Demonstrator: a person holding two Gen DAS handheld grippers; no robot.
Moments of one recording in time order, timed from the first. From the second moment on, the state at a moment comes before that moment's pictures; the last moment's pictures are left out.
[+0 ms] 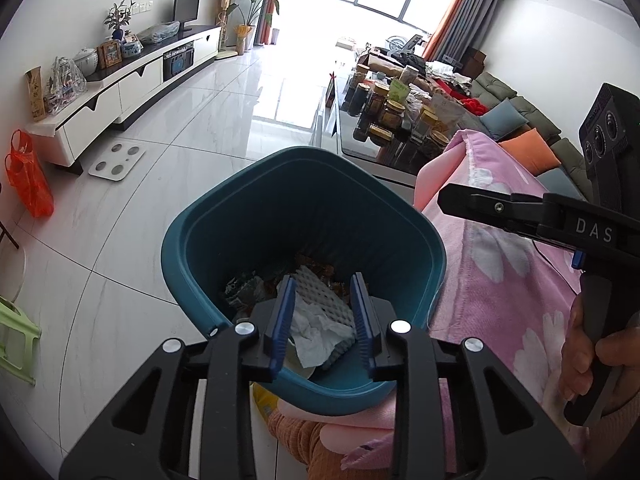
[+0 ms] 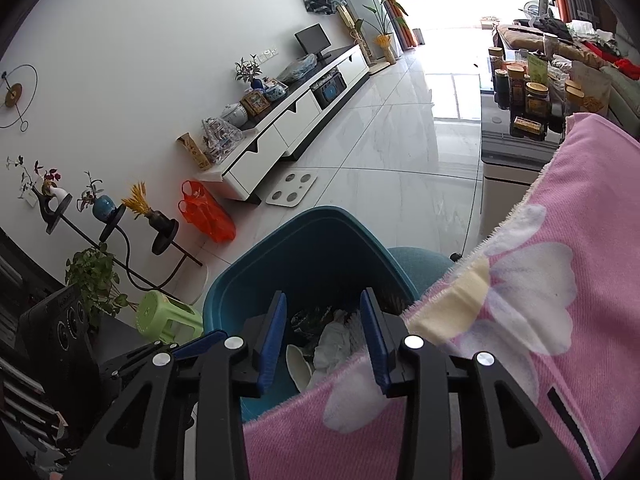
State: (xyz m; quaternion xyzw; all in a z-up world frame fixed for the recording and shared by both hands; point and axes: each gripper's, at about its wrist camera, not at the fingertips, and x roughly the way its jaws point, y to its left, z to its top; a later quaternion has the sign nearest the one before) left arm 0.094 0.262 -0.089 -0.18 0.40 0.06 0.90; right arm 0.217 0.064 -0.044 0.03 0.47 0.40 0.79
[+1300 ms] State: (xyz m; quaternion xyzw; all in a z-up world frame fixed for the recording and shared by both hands) left arm 0.167 -0.103 -0.031 0.01 0.38 -0.29 0.88; right arm 0.169 -0.353 -0.006 0.14 0.36 0.11 0.92
